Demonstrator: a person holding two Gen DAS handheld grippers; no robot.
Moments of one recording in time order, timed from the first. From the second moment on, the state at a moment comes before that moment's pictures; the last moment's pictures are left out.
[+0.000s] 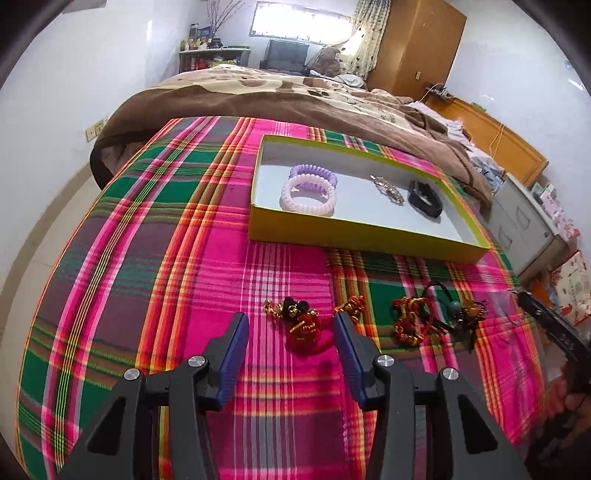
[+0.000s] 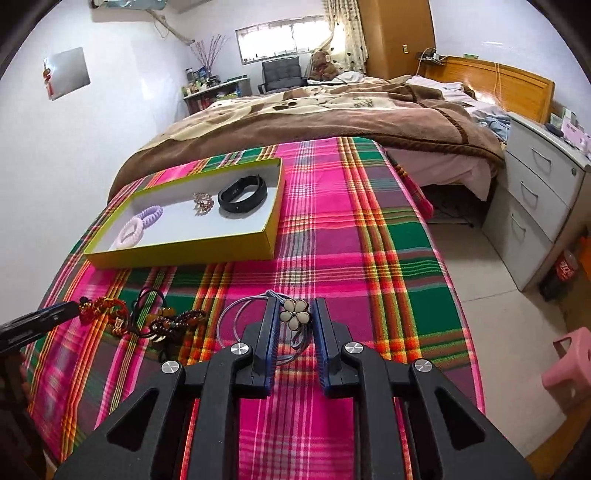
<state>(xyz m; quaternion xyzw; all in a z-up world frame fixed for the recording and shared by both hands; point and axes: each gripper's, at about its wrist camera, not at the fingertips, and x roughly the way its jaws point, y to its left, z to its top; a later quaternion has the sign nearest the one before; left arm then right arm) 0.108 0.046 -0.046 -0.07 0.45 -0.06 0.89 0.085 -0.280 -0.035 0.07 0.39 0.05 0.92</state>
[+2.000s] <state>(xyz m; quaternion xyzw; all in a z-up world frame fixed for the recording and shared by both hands) 0.123 0.048 -0.053 -0.06 0.46 -0.06 0.88 0.074 -0.267 -0.035 0.07 0.40 0.07 0.91</state>
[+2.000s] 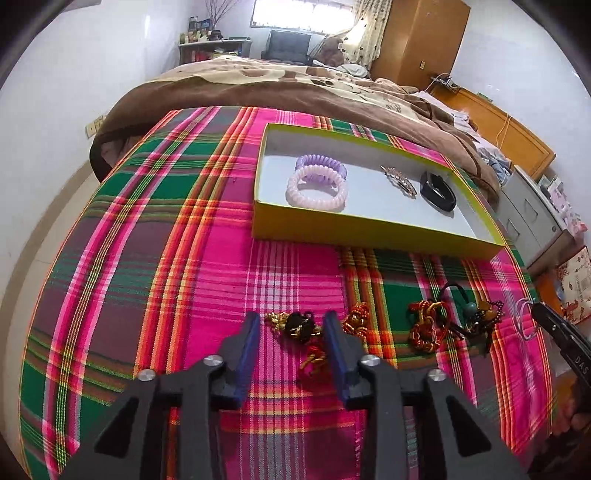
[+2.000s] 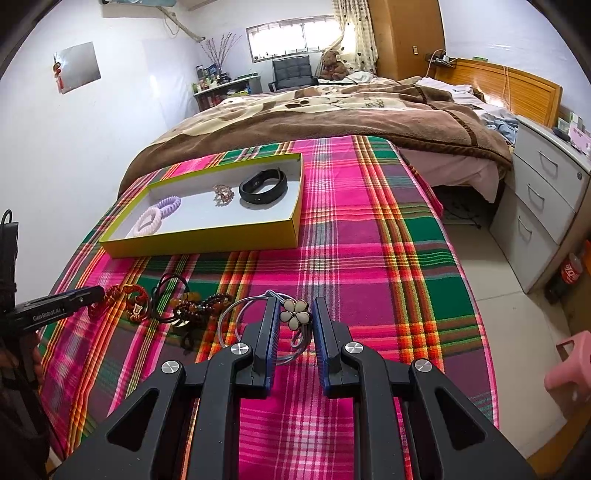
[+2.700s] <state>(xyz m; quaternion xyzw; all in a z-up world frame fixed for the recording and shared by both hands) 0.117 0.068 -0.023 -0.11 0.42 -0.08 0.90 0.072 -0.263 -0.027 0.07 0.39 0.07 0.92</state>
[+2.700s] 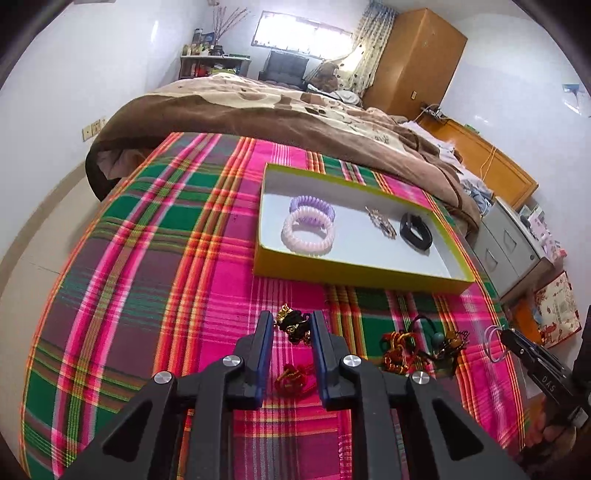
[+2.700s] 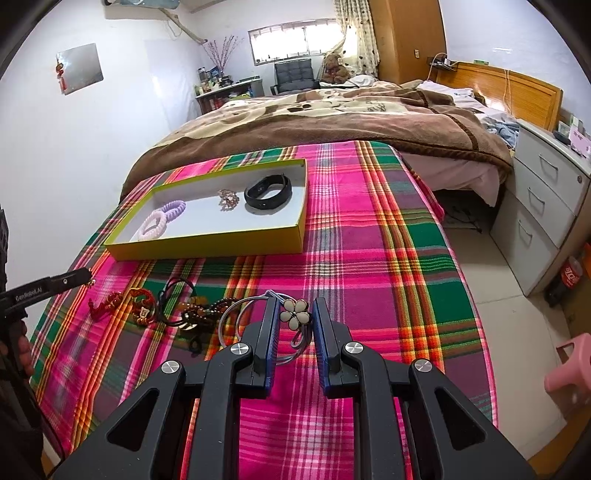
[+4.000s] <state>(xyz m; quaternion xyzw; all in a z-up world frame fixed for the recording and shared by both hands) 0.255 -0.020 -0.017 -0.03 0.42 -0.16 0.90 0.217 -0.217 -0.034 0.00 0.42 0.07 0.90</state>
